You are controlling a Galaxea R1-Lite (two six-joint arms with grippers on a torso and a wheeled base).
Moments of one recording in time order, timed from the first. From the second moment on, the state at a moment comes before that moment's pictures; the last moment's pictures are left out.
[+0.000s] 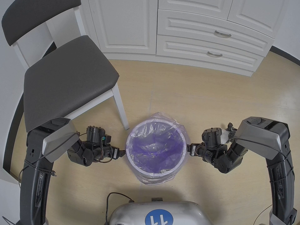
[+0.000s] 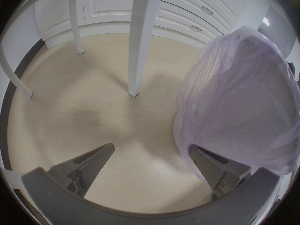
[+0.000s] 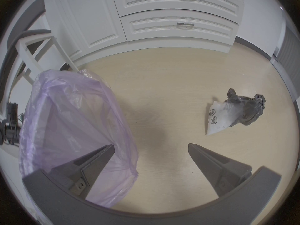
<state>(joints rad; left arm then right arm) -0.22 2.62 -1.27 -0.71 -0.19 0.09 0.37 2.50 -1.06 -0.93 -0.22 0.29</state>
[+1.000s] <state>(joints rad) -0.24 2.60 -1.14 -0.85 -0.12 0.09 0.39 2.60 -1.40 -0.34 -0.20 0.58</state>
